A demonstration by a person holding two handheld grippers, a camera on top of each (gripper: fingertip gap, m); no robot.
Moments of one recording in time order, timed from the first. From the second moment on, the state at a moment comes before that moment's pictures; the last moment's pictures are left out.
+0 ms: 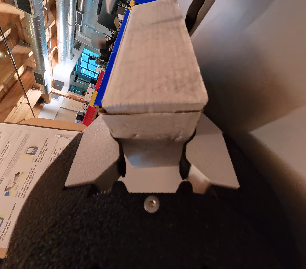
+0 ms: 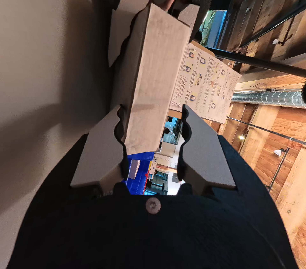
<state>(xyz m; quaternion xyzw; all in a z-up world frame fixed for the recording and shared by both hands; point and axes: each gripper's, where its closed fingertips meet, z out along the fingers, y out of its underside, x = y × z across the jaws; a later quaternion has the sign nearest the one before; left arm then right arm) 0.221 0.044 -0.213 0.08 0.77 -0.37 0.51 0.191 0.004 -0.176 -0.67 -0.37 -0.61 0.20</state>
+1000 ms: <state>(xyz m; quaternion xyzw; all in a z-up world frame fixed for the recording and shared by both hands) 0.230 0.042 -0.215 0.05 0.78 -0.38 0.50 0.220 -0.019 -0.185 -0.61 -0.32 -0.70 0.16</state>
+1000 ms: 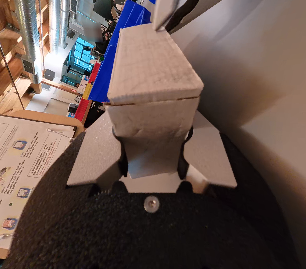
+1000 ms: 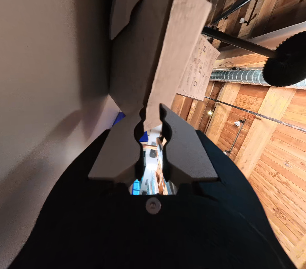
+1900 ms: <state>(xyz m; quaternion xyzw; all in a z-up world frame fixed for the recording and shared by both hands) 0.234 0.033 -0.220 0.04 0.80 -0.34 0.49 0.170 0.006 -0.197 -0.59 -0.36 -0.69 0.22</state>
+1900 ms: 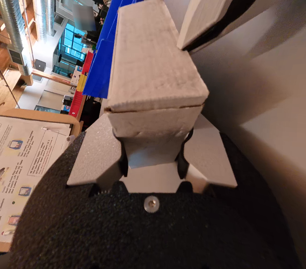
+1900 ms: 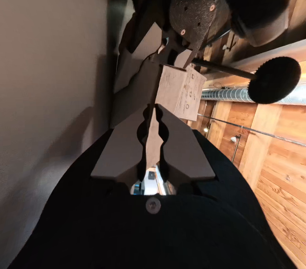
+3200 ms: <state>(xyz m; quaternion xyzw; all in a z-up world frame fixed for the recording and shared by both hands) 0.143 0.101 -0.155 -0.05 0.72 -0.41 0.56 0.216 -0.025 -0.144 -0.76 -0.22 -0.55 0.25</state>
